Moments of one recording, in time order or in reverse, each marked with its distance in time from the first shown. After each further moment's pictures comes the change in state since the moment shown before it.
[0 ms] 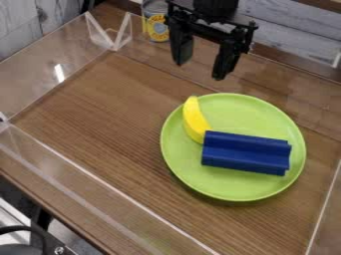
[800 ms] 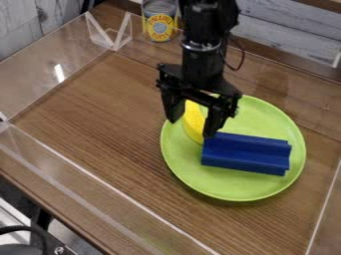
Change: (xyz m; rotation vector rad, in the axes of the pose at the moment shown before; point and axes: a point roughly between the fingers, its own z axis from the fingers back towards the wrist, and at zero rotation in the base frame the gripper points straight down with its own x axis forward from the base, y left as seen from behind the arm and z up) arm -0.020 -0.008 -0.067 -0.025 -0.046 0.016
